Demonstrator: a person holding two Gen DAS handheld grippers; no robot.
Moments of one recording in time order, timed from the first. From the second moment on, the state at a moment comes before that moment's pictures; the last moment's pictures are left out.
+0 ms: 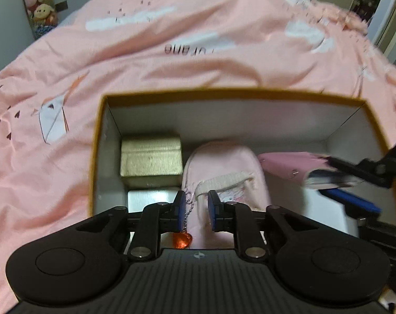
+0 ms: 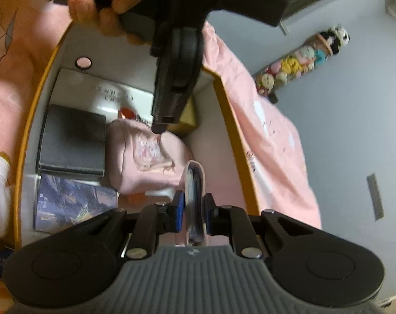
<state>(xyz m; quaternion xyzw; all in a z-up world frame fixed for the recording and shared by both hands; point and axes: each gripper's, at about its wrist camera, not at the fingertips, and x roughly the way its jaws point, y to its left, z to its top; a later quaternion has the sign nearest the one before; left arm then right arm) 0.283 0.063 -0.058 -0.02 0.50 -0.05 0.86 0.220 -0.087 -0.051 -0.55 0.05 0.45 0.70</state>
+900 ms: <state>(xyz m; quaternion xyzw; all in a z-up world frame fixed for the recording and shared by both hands) 0.271 0.091 -0.030 -0.07 0.48 -0.04 0.87 0.230 -0.028 -0.045 -0.51 0.08 0.53 0.68</state>
